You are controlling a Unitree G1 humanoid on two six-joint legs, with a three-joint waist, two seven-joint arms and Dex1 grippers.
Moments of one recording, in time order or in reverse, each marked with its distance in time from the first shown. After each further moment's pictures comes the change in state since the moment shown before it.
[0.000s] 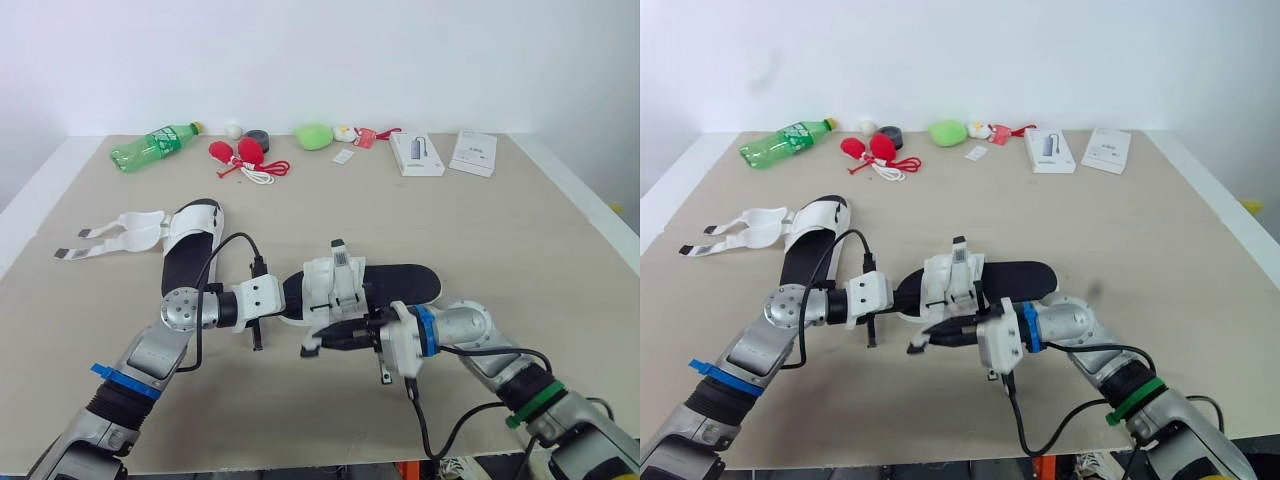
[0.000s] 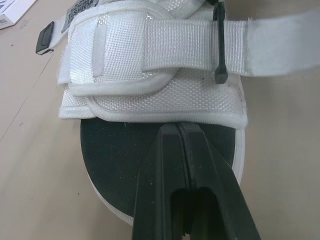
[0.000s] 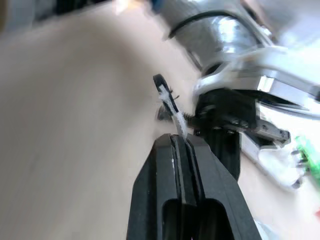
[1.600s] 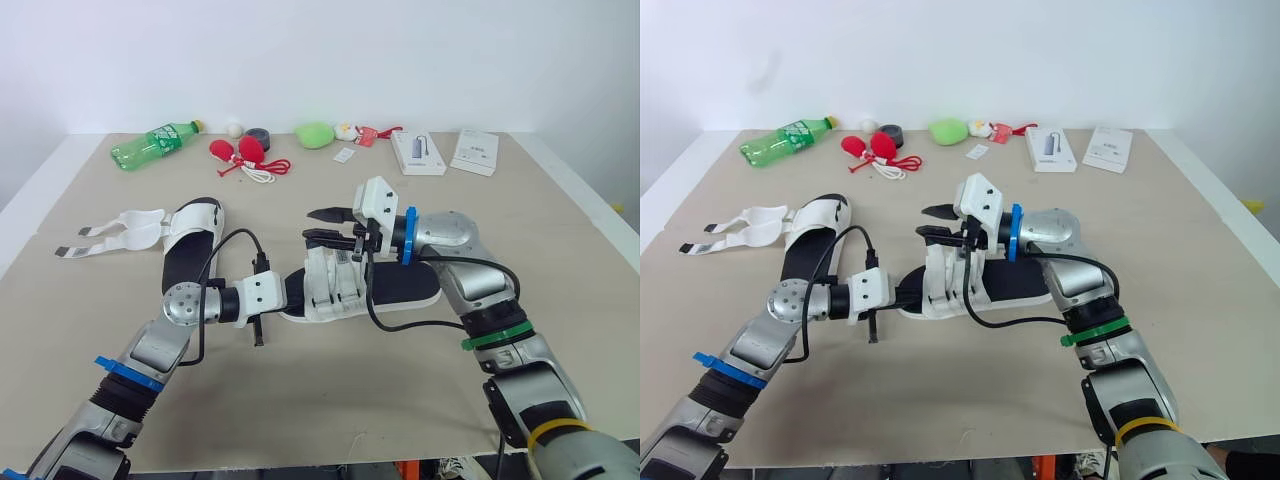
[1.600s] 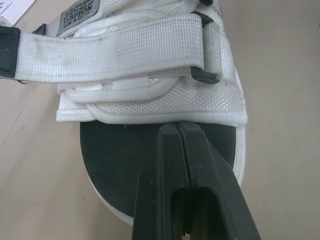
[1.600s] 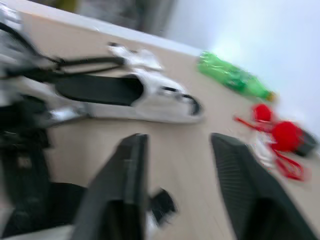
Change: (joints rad) left arm -0.038 -0.006 -0.004 0.039 0.003 -0.019 -0.008; right arm -0.334 0.255 -0.334 0.118 -0.116 0.726 0.041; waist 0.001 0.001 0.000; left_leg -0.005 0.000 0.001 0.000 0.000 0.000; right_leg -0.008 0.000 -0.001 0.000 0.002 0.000
